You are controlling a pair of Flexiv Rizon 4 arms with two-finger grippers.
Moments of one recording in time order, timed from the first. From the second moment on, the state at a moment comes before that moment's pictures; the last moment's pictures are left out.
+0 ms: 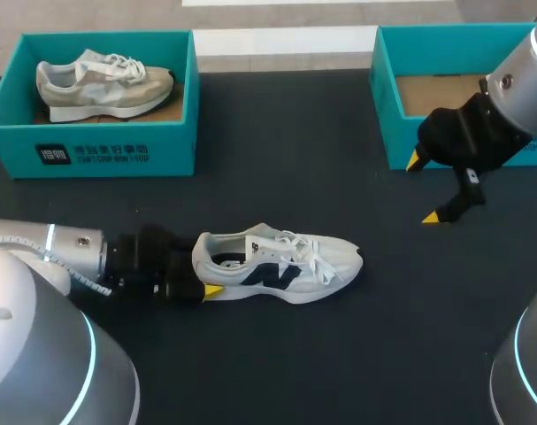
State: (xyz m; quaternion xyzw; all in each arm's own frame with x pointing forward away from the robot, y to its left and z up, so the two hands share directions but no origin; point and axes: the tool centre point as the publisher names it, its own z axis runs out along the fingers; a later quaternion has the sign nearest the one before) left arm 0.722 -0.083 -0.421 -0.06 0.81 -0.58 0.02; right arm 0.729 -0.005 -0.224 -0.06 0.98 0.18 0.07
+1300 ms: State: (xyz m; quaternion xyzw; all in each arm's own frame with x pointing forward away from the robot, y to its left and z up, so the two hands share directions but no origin) left arm 0.722 -0.083 -0.422 -0.06 0.81 -0.58 0.02; right arm 0.725 0.073 -0.212 0.24 0.95 0.16 0.10
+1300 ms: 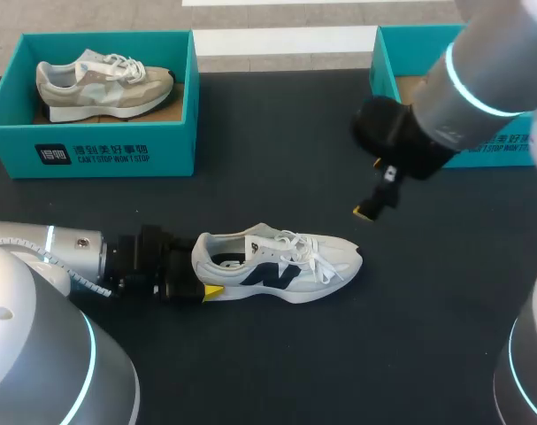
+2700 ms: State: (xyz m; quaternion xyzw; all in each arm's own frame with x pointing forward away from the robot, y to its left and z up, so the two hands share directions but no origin) left arm 0.722 -0.083 -0.421 -0.06 0.81 -0.58 0.02; right arm 0.708 0.209 -0.297 0.69 0.71 0.07 0.10
